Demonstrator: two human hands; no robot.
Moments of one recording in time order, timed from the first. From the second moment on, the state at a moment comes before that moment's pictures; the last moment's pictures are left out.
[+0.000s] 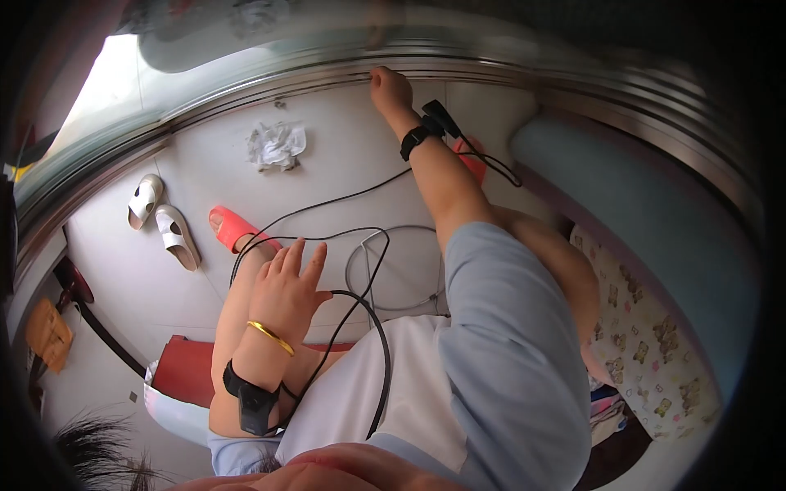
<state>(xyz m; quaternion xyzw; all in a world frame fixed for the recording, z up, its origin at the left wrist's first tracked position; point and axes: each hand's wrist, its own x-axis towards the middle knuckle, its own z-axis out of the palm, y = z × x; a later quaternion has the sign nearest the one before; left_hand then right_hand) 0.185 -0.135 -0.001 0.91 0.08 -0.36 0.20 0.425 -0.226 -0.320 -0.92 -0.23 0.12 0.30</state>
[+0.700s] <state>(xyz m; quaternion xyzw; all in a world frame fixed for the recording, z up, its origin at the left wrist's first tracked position) 0.214 -0.158 -0.036 0.90 0.07 -0.39 0.21 0.444 -0.239 -0.342 -0.87 -0.18 0.17 0.43</state>
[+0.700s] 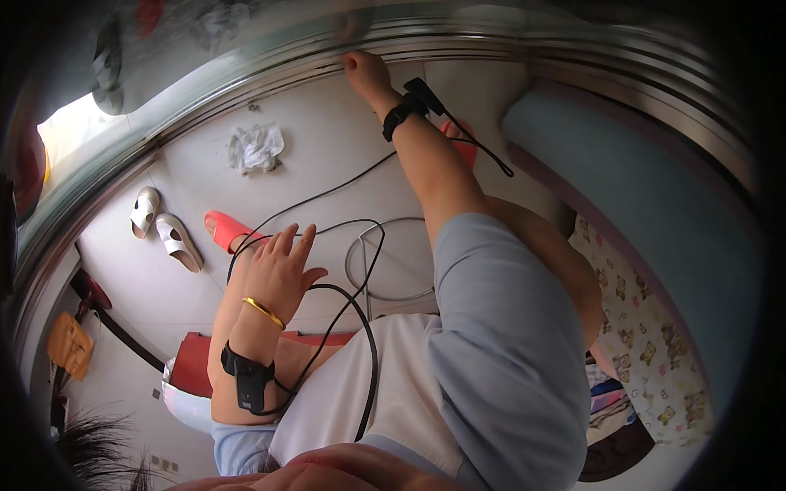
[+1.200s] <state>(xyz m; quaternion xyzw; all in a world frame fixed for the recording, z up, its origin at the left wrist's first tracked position) 0.199 -0.144 -0.042 0.90 0.08 -0.37 0.22 0.437 -0.209 -0.357 -0.86 -0.15 0.26 0.40</state>
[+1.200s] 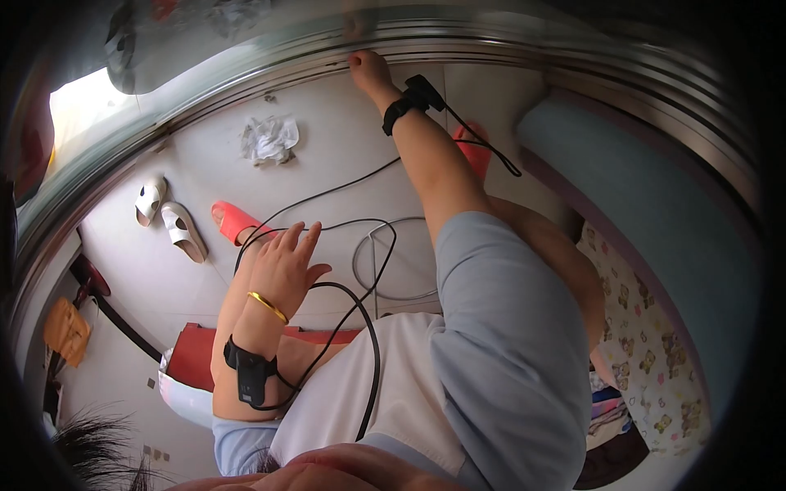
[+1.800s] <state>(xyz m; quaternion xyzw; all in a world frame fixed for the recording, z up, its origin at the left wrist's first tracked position) 0.336 -0.081 -0.389 0.68 0.41 -0.25 0.55 0.433 -0.193 -0.351 -0.87 -0.12 0.29 0.39</state>
